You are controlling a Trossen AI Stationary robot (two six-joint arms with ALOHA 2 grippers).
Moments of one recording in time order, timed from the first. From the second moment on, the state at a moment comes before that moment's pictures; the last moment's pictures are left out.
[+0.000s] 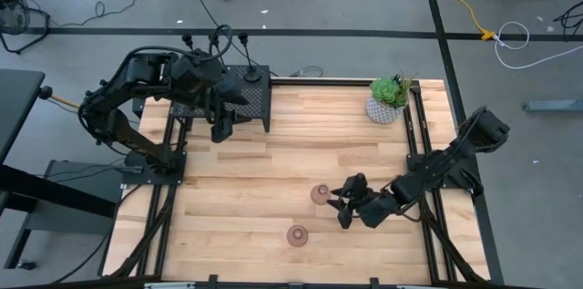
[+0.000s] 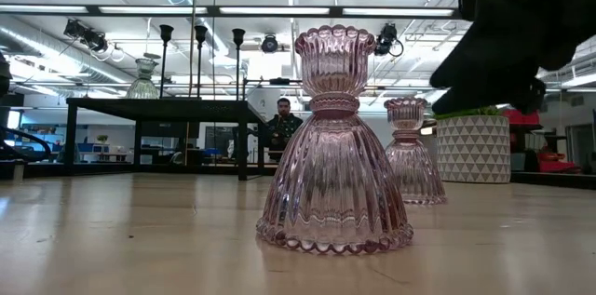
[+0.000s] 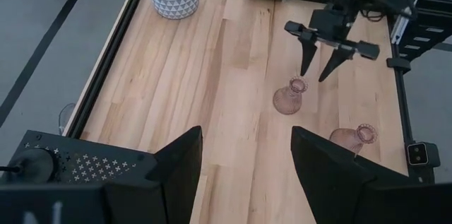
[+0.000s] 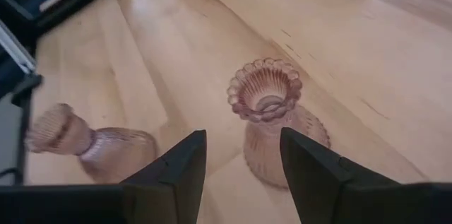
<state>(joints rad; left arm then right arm) 0.09 1.47 2.09 -1.37 -0.05 -0.09 0.62 1.49 0.65 0.07 0.66 1.00</state>
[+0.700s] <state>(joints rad) 0.09 1.47 2.09 -1.37 -0.05 -0.08 0.51 1.75 0.65 0.37 0.60 0.85</state>
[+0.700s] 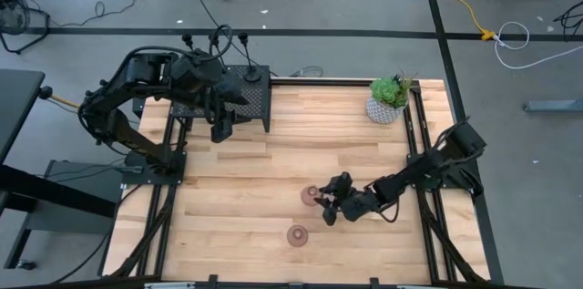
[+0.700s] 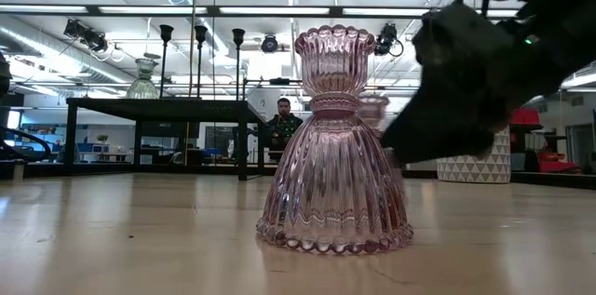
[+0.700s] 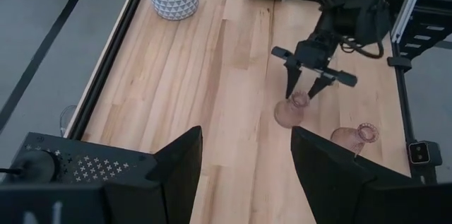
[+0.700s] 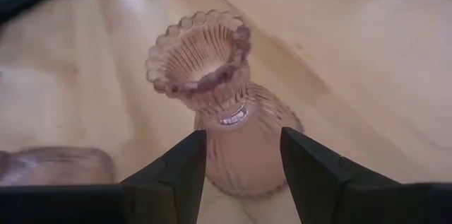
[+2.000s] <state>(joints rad) 0.09 1.47 2.09 -1.37 -0.09 -0.01 0.38 1.90 0.81 0.52 0.45 0.61</state>
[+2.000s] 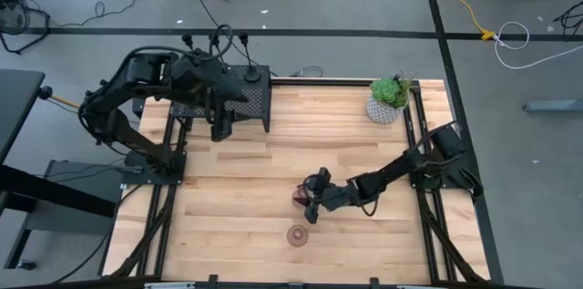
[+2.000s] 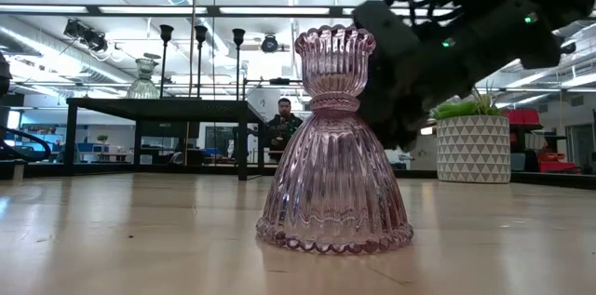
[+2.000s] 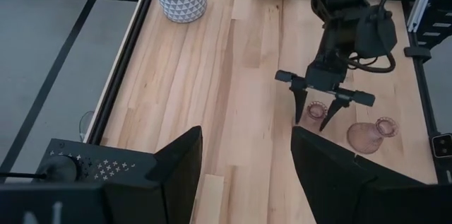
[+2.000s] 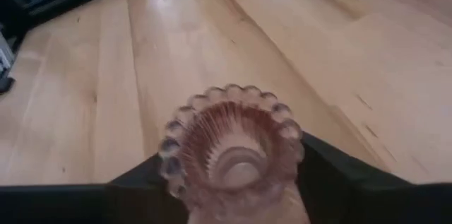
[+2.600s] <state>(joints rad) 0.09 1.47 2.09 -1.38 -0.09 -0.01 0.32 1.87 1.07 0.15 0.35 0.54</state>
